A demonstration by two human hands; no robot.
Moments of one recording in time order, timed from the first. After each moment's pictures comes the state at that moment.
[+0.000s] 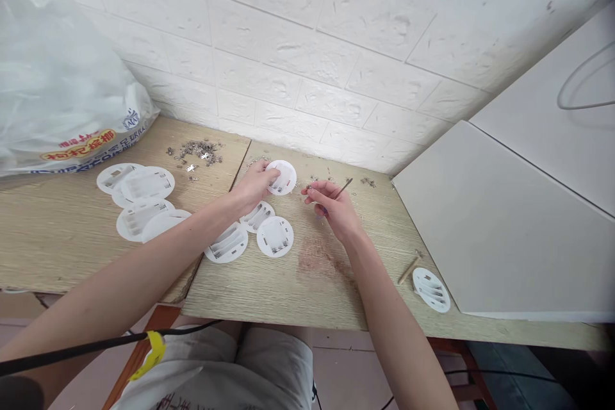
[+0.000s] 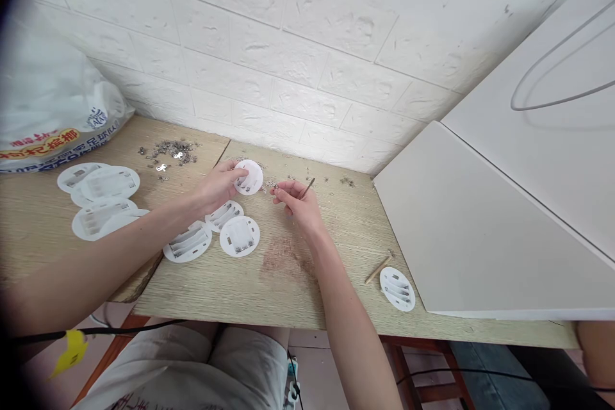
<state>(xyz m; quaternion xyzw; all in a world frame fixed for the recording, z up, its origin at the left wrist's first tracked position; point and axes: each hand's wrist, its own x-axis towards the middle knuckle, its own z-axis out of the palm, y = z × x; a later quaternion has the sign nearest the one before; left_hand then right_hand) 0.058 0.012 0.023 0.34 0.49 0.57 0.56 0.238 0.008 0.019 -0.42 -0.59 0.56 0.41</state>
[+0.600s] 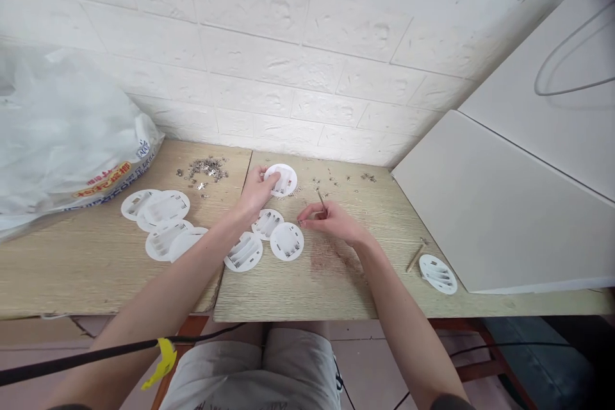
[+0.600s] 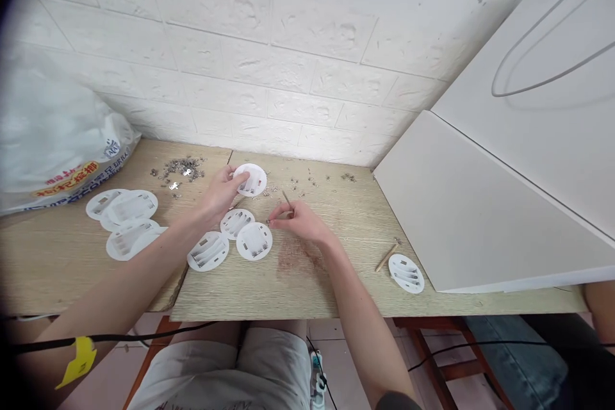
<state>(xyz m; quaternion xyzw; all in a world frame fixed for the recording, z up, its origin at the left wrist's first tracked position) 0.045 0.008 0.030 0.39 0.54 0.58 0.47 0.234 -0.012 0.036 -0.45 -0.70 0.51 0.22</state>
